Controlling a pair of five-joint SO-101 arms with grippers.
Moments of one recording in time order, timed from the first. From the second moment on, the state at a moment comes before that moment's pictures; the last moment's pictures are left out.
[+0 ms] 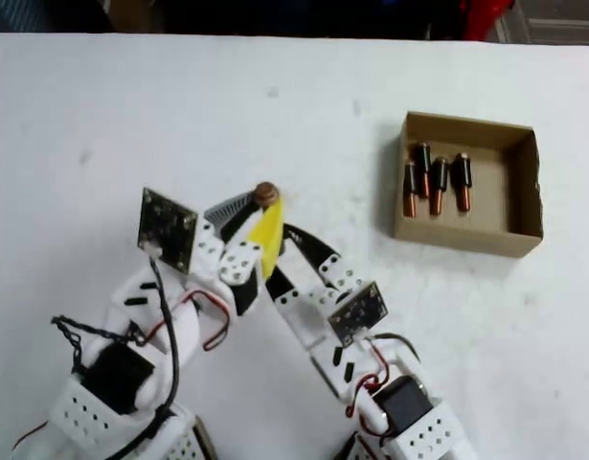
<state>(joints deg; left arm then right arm) 27.2 -76.4 62.9 34.2 11.3 -38.2 -102.4 96.4 15.2 8.8</state>
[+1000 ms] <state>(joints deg) 27.5 -85.5 71.6 37.9 11.2 -38.2 -102.4 96.4 15.2 8.8</state>
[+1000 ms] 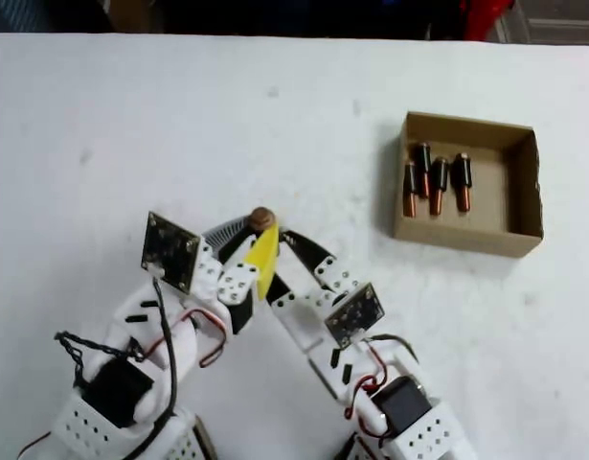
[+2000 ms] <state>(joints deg) 19.8 -85.8 61.3 38.9 7.5 -37.9 -102.4 96.4 15.2 9.0</state>
